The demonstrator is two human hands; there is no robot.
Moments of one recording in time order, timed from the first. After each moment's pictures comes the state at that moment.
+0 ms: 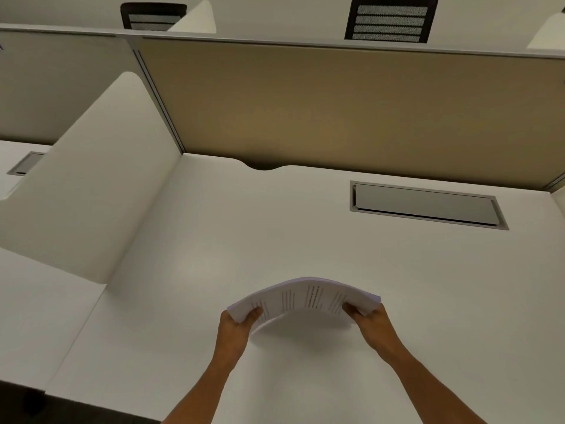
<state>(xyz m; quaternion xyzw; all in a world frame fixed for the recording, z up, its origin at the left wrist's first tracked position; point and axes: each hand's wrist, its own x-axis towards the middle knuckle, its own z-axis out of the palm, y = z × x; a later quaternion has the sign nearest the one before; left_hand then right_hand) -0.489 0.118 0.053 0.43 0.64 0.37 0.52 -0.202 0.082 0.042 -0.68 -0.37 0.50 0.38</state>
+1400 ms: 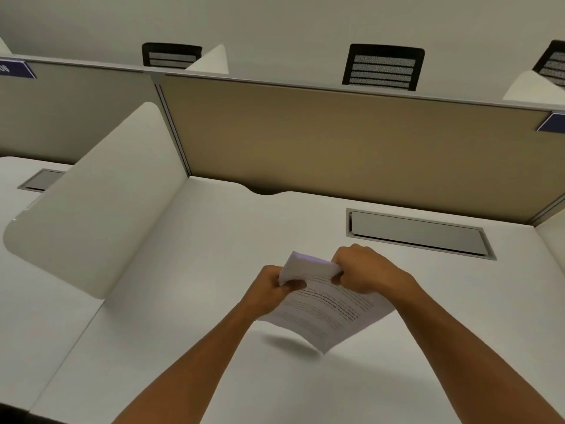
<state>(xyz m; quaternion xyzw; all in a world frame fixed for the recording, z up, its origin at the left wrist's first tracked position) -0.429 0.198 0.136 0.66 0.49 0.23 0.52 -0.227 0.178 0.231 -0.66 -0.71 0.22 -0.09</state>
